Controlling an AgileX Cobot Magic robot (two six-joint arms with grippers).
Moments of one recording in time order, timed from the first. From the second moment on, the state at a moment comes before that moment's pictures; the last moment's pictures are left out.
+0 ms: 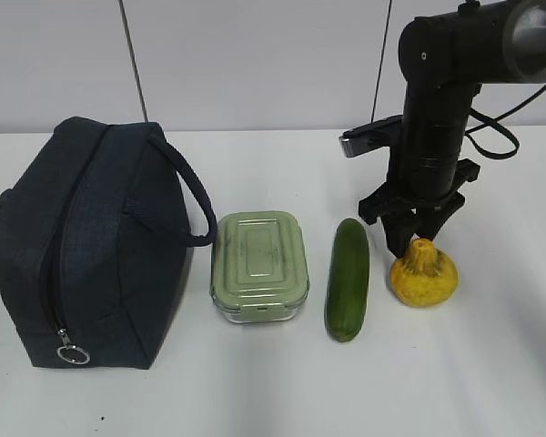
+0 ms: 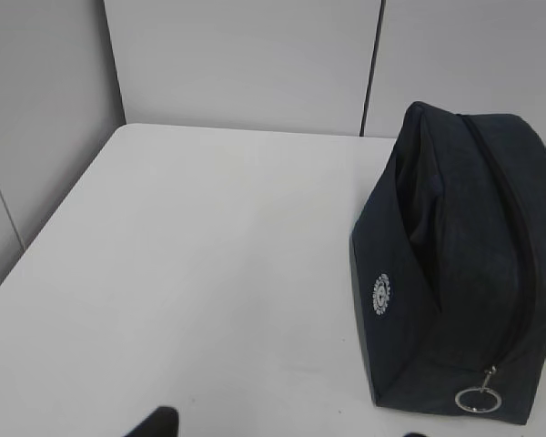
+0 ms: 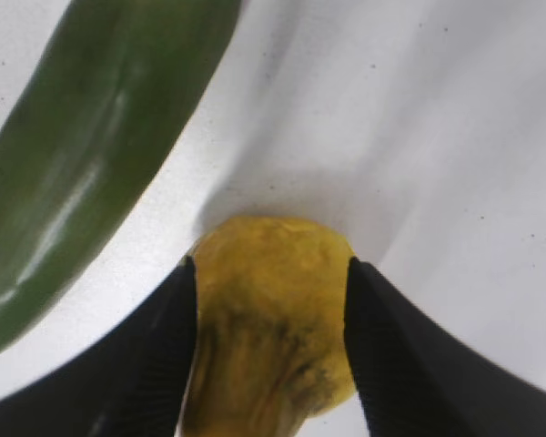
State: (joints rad) left arm 0.04 -0.02 -0.52 0.02 1.11 0.02; right arm 0.28 2.11 -1.64 -0.02 1.21 -0.15
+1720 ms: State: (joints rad) left arm 0.04 -0.02 -0.52 0.02 1.11 0.02; right arm 0.28 2.08 -1.65 -0.04 1.21 -0.12
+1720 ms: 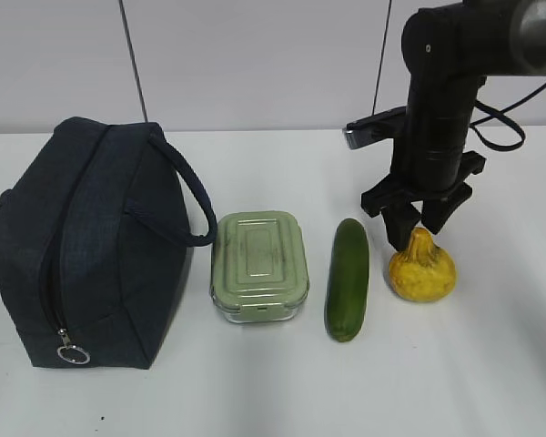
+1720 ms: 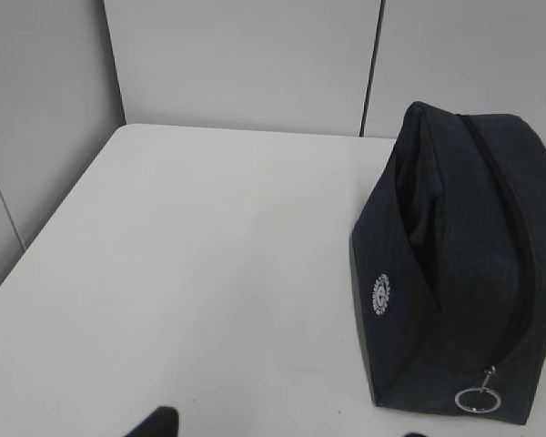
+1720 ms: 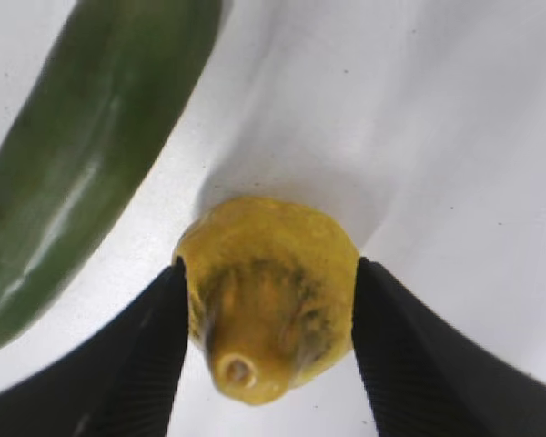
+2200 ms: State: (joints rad) left arm 0.04 -0.02 -0.52 0.02 1.11 0.02; right arm 0.28 2.06 -1.61 -0.01 1.21 -0.11
